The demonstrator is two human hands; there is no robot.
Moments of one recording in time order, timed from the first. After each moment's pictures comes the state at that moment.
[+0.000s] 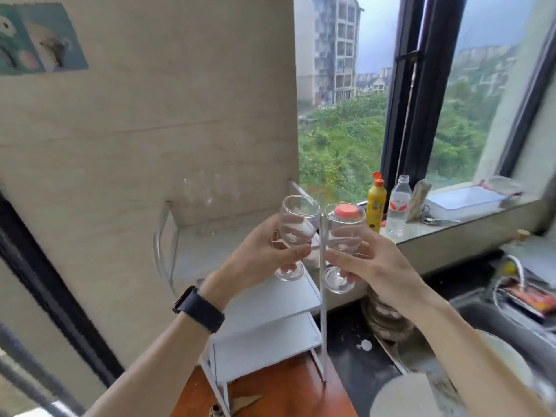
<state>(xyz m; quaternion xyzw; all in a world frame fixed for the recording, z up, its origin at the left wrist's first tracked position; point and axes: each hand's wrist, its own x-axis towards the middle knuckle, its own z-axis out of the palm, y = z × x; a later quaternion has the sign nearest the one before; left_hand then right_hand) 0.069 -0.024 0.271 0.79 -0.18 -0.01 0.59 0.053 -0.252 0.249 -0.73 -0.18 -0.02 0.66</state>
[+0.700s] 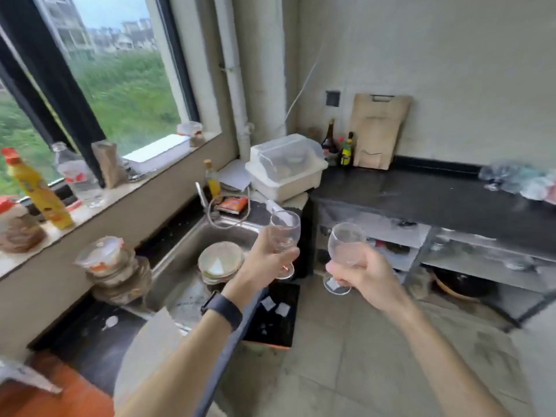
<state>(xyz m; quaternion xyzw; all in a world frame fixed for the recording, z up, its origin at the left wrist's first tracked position) -0.142 -0.570 0.127 0.70 -0.33 -0.28 0.57 -0.321 -0.705 0.112 -0.70 0.32 -0.22 0.60</state>
